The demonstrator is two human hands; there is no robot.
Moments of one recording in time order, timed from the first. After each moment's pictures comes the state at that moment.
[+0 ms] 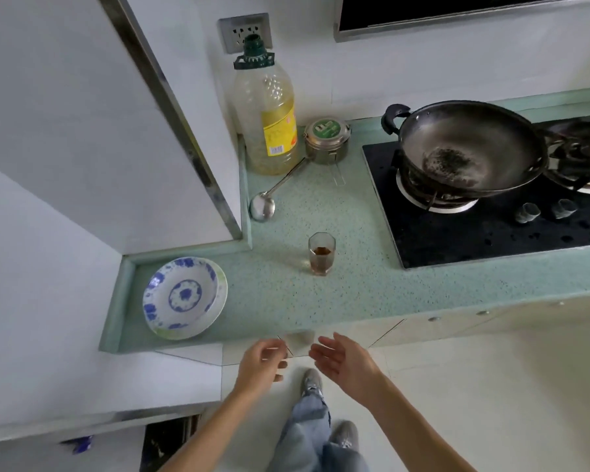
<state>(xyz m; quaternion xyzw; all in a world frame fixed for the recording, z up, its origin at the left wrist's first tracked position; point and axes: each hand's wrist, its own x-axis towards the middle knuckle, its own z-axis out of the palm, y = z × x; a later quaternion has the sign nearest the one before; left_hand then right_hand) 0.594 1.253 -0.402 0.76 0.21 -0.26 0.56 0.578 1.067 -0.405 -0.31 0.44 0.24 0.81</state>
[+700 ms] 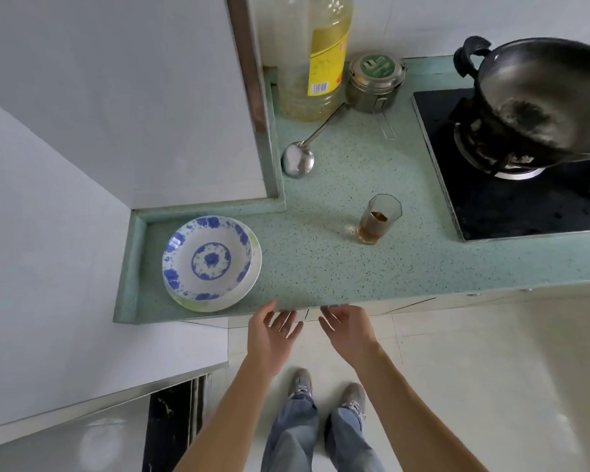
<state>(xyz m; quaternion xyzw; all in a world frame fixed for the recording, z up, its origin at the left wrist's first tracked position) 0.639 1.322 -0.468 0.26 0.46 -0.24 0.82 0.631 1.166 -0.469 -0.26 0.51 0.13 0.81</state>
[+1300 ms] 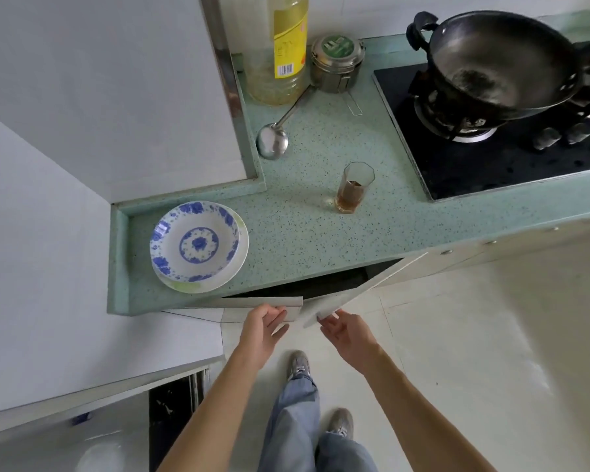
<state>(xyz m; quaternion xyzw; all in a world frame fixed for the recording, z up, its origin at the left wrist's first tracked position) 0.602 1.349 -0.479 0.45 0.38 -0.35 0.73 0.545 1.170 -0.490 -0.31 0.48 0.15 0.80</state>
